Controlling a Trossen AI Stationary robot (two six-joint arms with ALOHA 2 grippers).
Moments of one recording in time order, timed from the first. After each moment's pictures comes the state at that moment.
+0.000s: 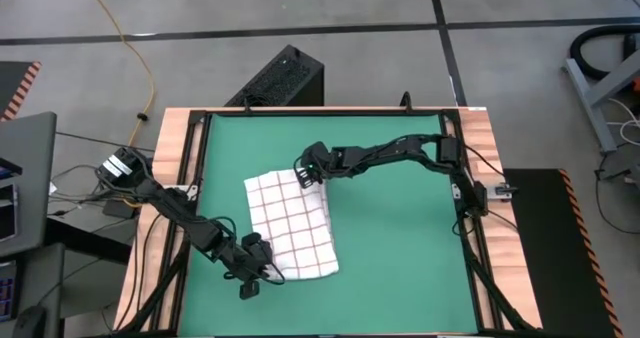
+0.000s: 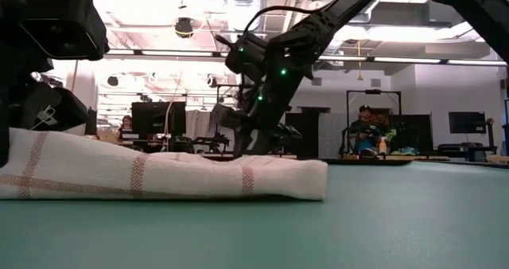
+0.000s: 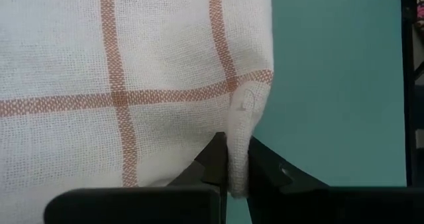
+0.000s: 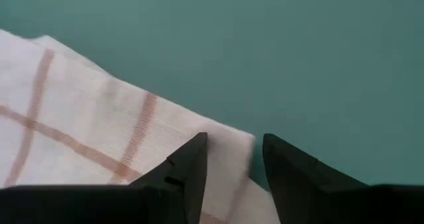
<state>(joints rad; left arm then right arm) -0.63 1.53 0.65 0.00 -0.09 -0.81 -0.18 2.12 1.45 -0.27 0.29 0.72</state>
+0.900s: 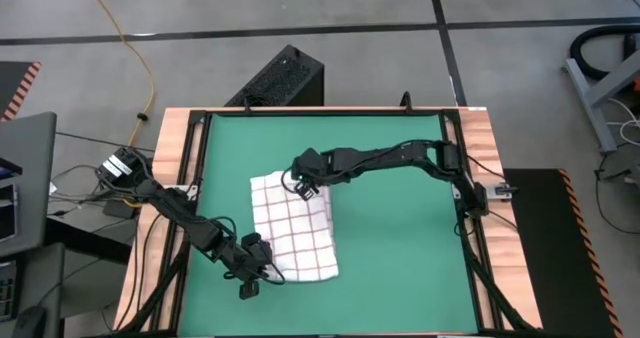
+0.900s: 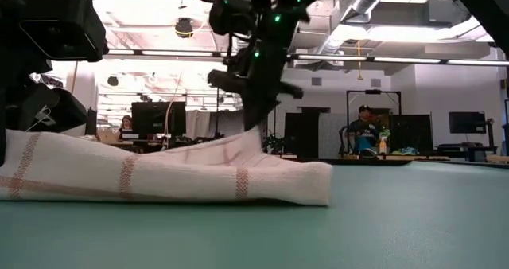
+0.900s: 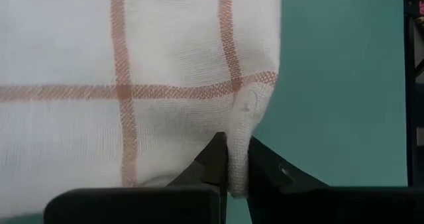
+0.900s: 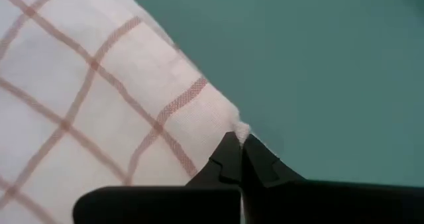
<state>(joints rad) -0.62 1.53 0.65 -0.01 -0.08 -0.81 -0.07 2.11 1.74 -0.78 0.38 0.64</state>
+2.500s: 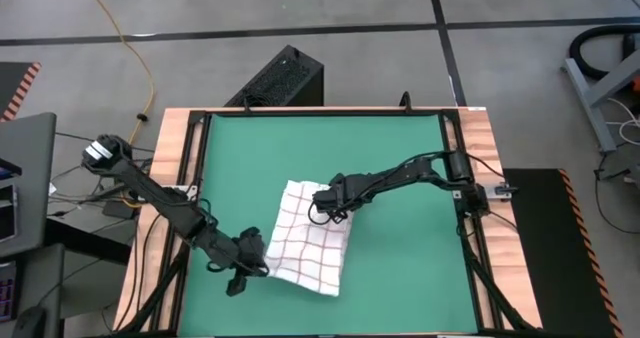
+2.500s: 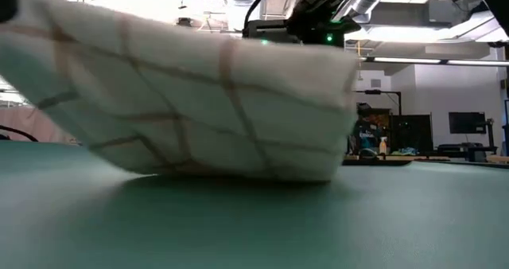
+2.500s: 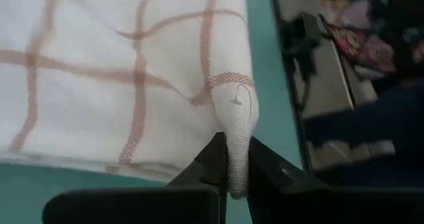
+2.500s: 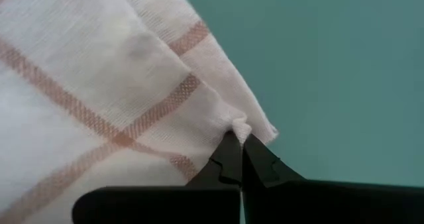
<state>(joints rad) -0.63 1.26 0.66 -0.04 -0.08 -0.70 0.04 2.09 1.44 -0.96 0.30 0.93</state>
